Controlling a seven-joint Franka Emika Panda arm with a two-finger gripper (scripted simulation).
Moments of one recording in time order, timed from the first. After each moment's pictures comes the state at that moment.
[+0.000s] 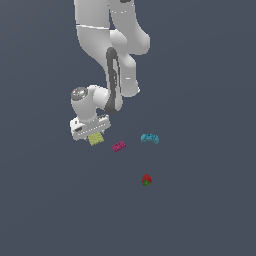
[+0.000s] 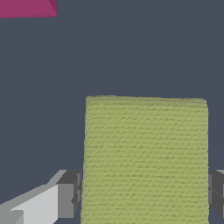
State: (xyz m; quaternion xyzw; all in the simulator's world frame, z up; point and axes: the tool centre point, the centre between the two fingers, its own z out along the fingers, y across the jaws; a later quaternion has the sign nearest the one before) arm -0.115 -0.189 0.012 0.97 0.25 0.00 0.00
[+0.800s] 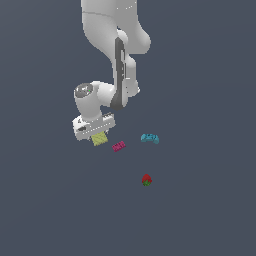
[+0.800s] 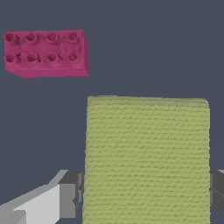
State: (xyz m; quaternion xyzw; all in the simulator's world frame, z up) arm -0.096 -0.160 0.042 0.97 0.25 0.00 0.00
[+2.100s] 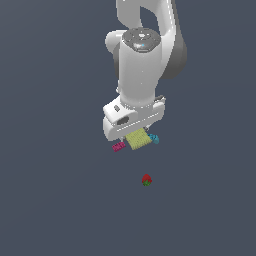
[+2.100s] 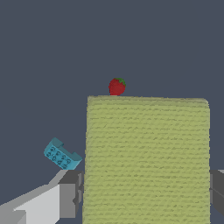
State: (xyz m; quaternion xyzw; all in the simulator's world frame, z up) arm 0.035 0.023 0.240 0.97 0.25 0.00 0.00
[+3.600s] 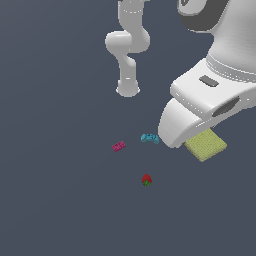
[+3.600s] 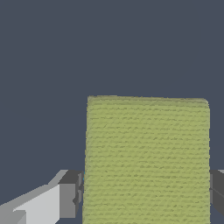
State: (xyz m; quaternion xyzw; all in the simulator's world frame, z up) arm 0.134 0.146 0.373 0.97 0.25 0.00 0.00
